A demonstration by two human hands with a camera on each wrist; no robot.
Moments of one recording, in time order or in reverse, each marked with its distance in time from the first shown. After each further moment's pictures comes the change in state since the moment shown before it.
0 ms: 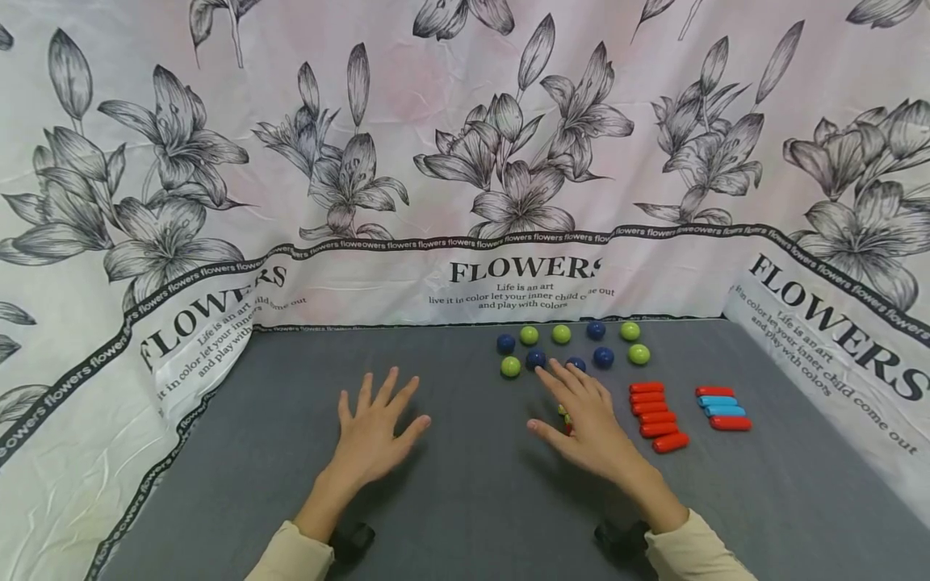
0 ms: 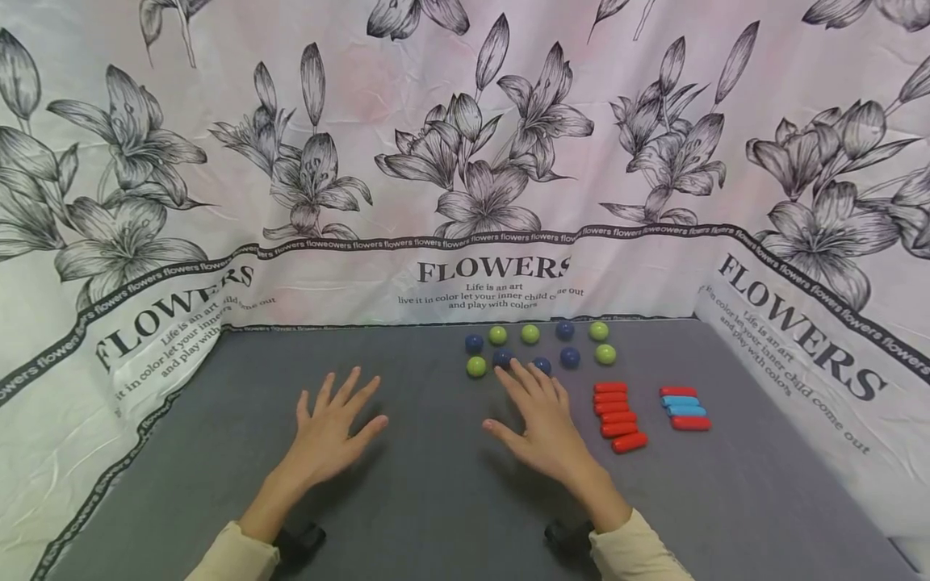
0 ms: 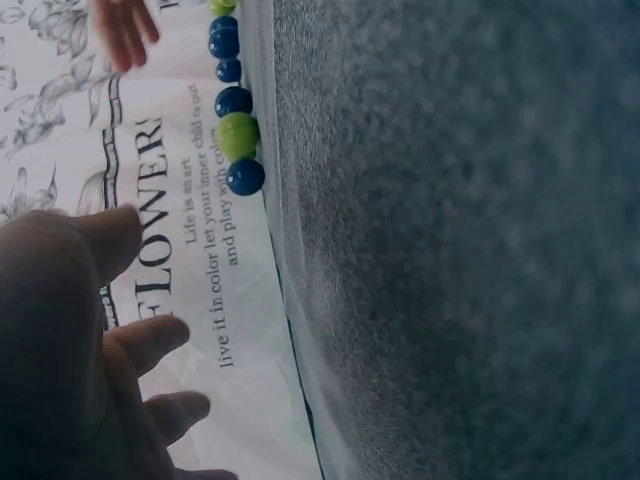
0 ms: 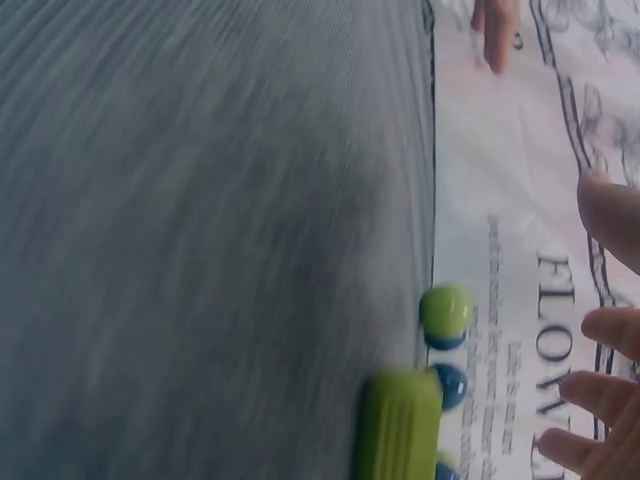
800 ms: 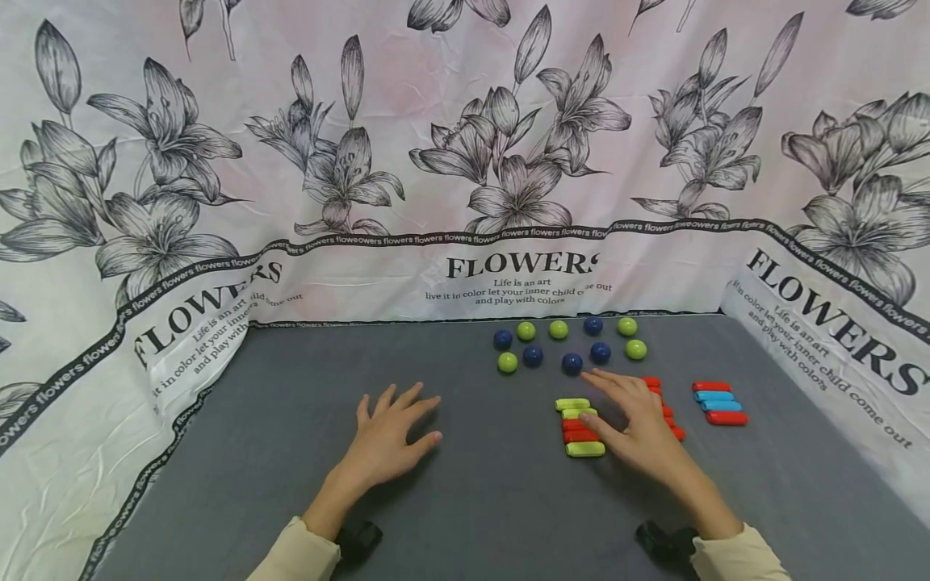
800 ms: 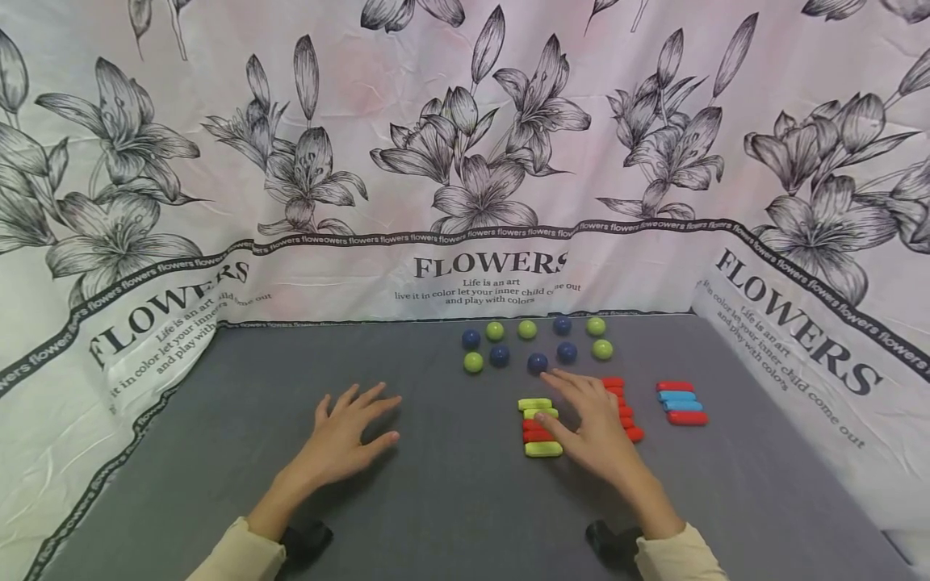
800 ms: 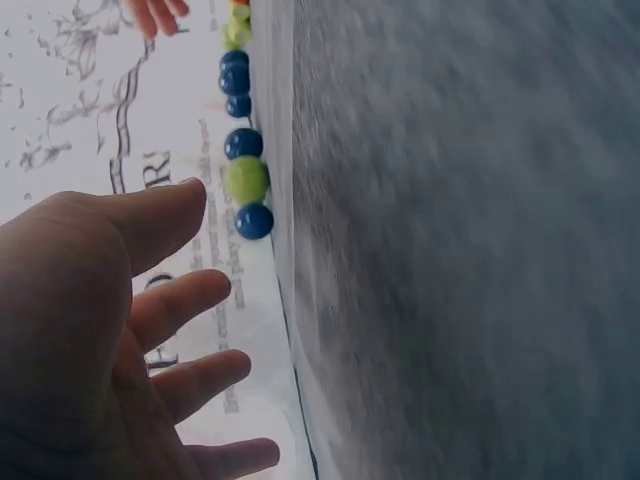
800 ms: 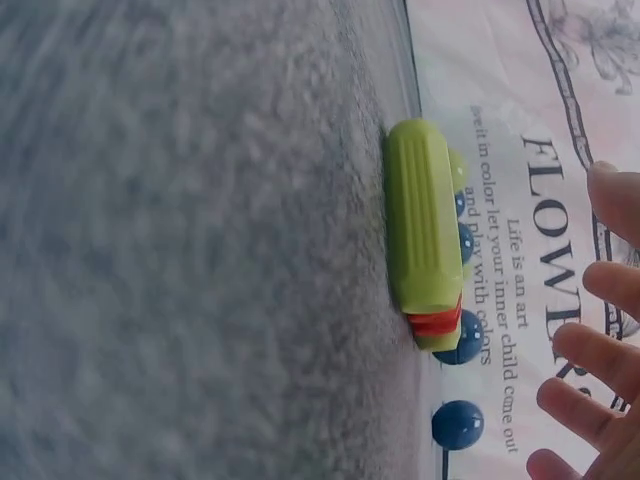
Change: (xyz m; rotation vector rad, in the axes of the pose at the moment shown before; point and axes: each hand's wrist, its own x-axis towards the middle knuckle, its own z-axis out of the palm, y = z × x) left_hand 0.000 0.014 0.007 -0.076 -0.112 0.093; right_hand -0.032 0.051 -0.030 0.079 0.098 0.023
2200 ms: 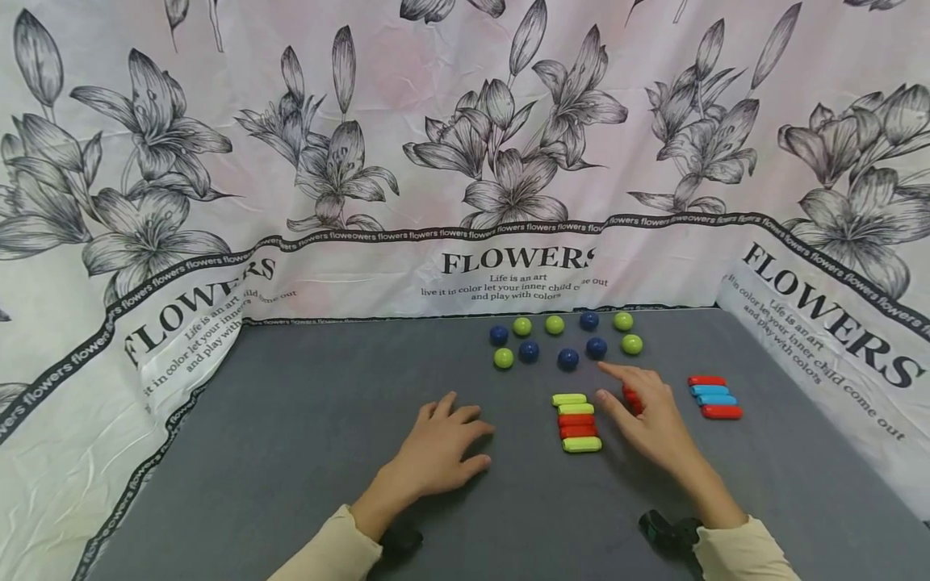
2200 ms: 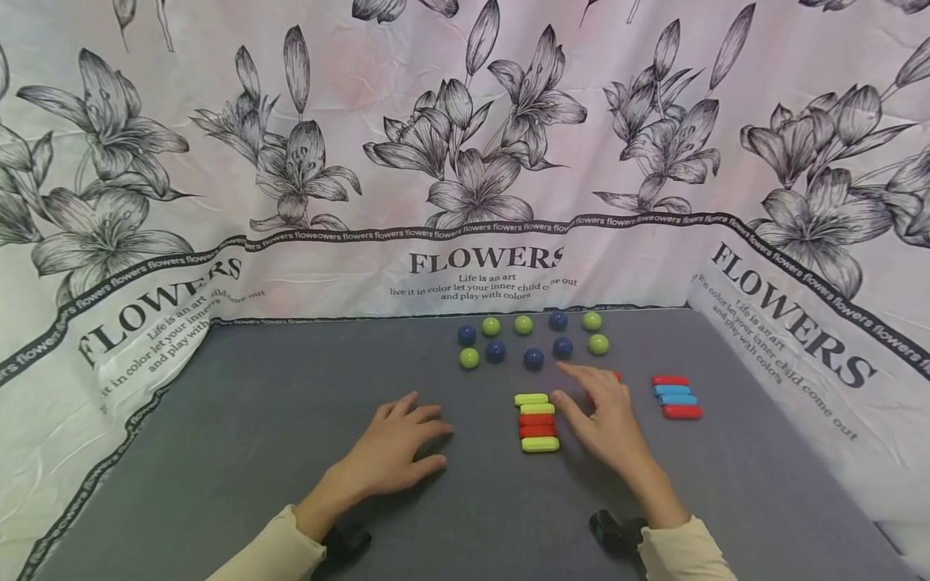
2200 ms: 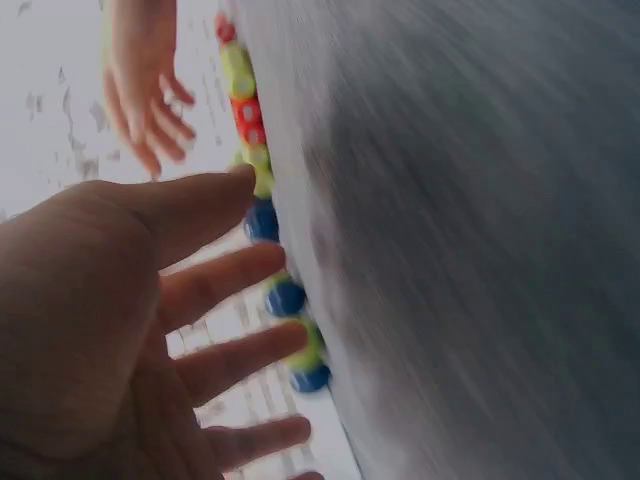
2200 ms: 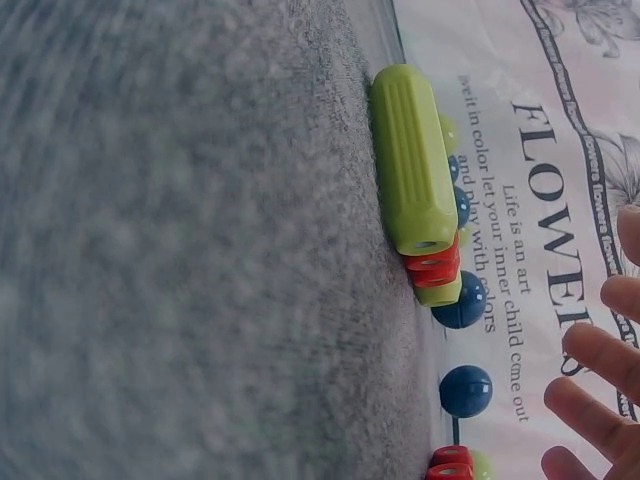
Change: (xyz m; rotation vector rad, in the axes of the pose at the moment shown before) left_hand 0.018 0.065 0.020 0.149 -0.200 0.227; right_hand -0.001 0.013 -0.010 0.034 0.089 0.102
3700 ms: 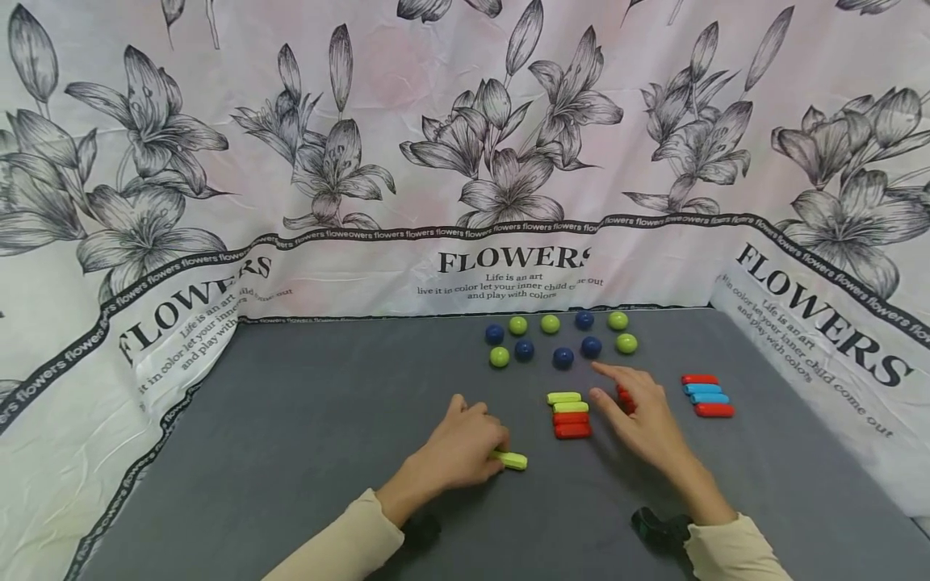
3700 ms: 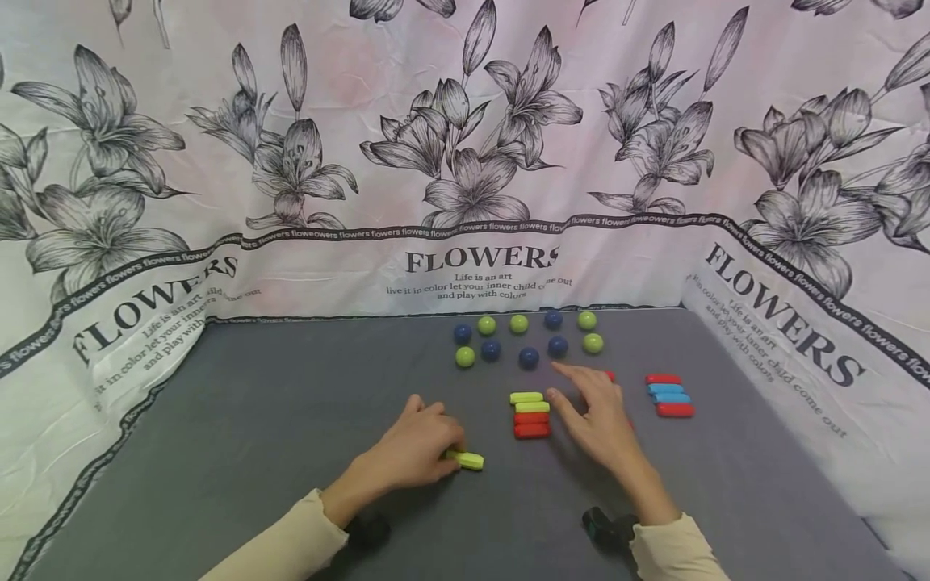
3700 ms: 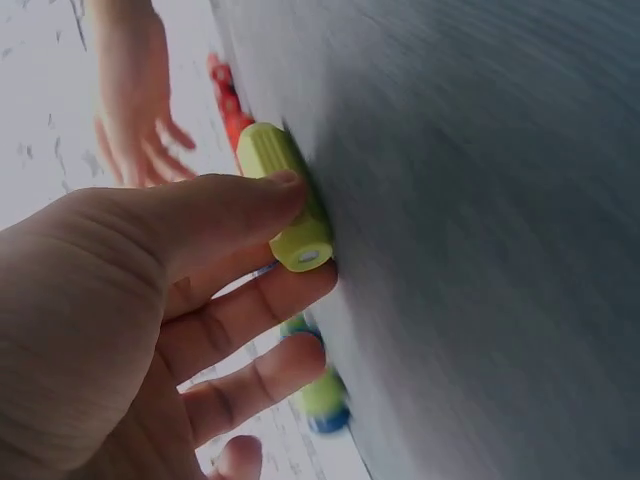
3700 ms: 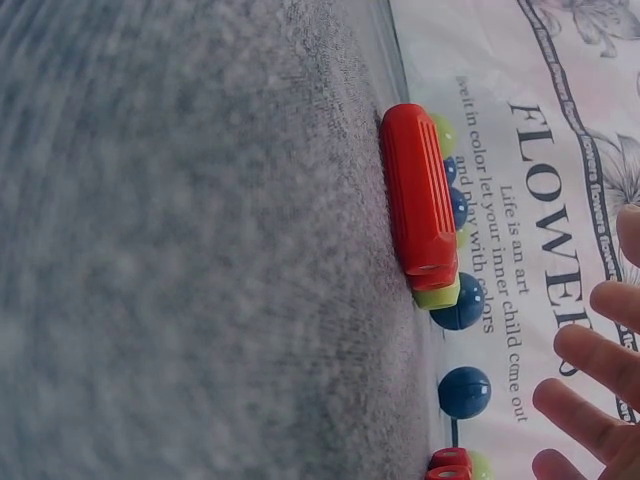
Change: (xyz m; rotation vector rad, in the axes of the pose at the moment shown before) left_hand 0.026 0.026 0.005 0.150 0.021 0.161; right_hand 0.000 -0.003 0.003 -0.011 0.007 0.008
